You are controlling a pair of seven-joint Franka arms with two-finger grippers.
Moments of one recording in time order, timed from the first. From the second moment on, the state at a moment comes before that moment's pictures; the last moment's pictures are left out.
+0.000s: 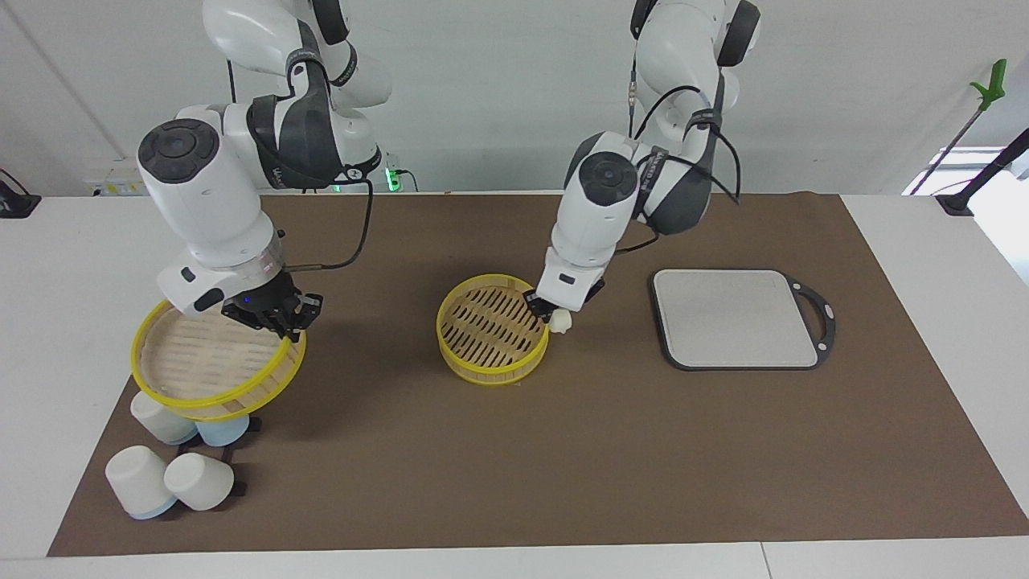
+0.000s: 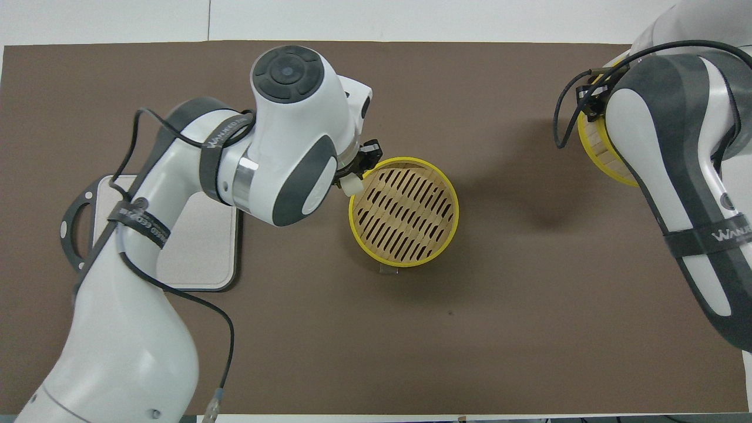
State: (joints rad) left arm -0.56 0.52 -0.05 -1.33 -0.10 1.83 -0.85; right arm 0.04 0.41 0.06 -1.29 -0.08 1.68 0.11
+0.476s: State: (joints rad) left arm -0.65 0.61 -0.05 -1.32 -0.10 1.92 -0.90; right arm 0.03 0.40 0.06 -1.30 -0.08 1.68 0.11
